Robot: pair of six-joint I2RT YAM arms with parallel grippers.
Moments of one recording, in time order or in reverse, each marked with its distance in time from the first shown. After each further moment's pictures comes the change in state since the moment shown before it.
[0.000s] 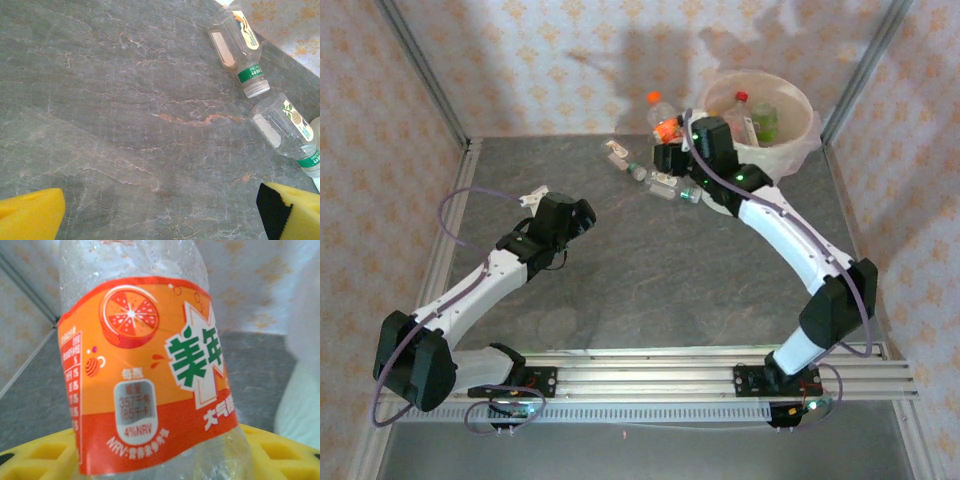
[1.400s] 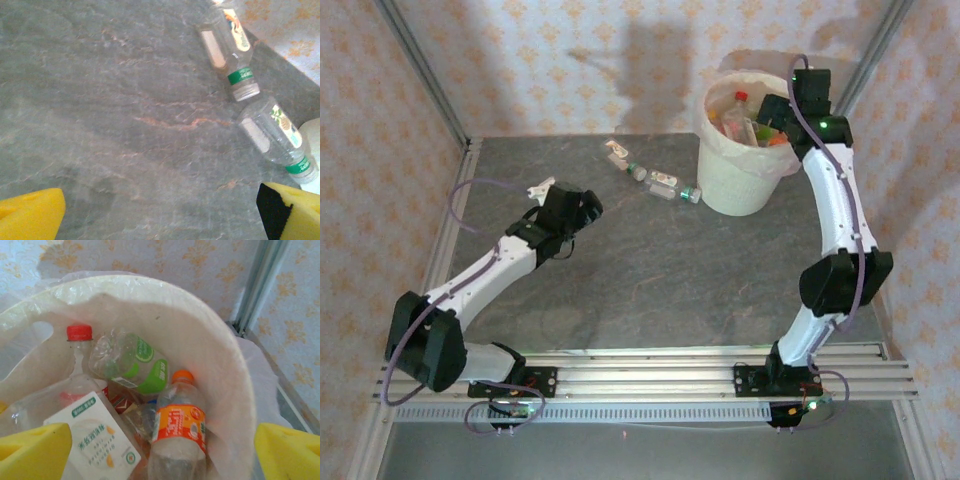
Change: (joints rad) left arm 0.000 0.131 0.114 0.007 0.029 -0.030; right arm -0.471 0.148 0.396 -0.381 0.190 0.008
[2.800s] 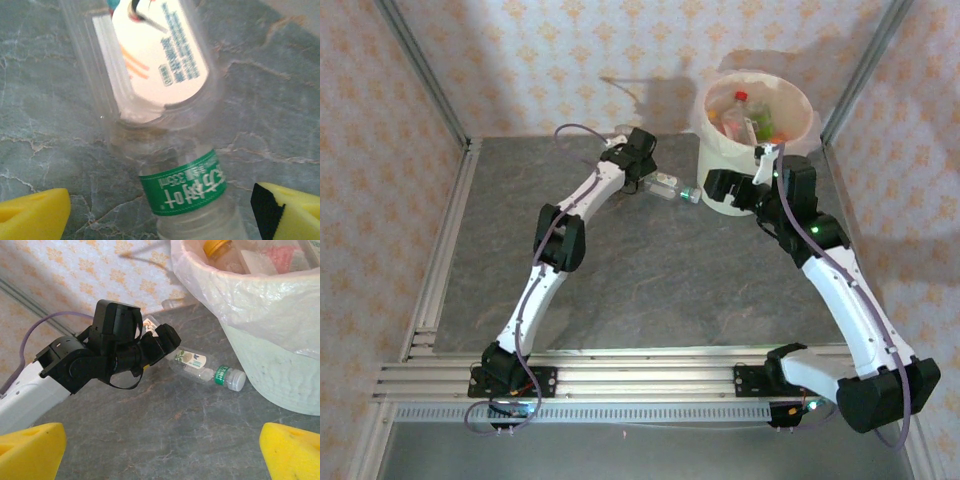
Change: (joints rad) left arm 0.000 1.335 1.554 -0.419 -0.012 0.008; right arm 0.238 -0.630 -0.793 0.305 -0.420 0.170
